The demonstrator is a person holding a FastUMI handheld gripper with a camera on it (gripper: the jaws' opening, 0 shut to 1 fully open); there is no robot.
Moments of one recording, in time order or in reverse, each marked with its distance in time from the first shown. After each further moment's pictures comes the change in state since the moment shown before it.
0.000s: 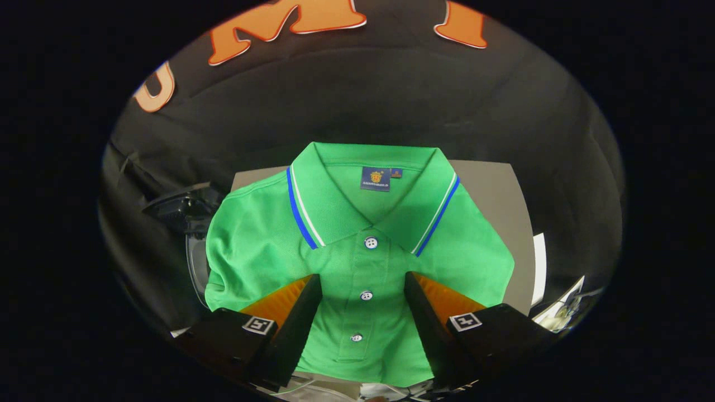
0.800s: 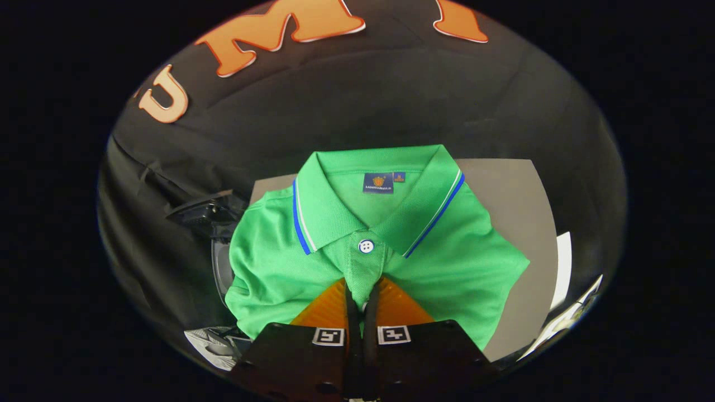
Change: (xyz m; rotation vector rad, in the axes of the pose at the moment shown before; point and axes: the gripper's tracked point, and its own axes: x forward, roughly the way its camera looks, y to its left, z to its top) arm -0.013 -0.003 0.005 0.040 -0.117 0.194
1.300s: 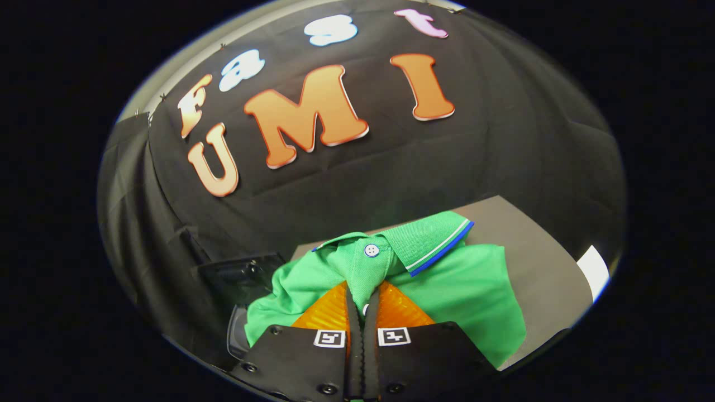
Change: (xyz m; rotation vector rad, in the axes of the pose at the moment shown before) arm -0.027 0.011 0.031 0.049 -0.716 0.121
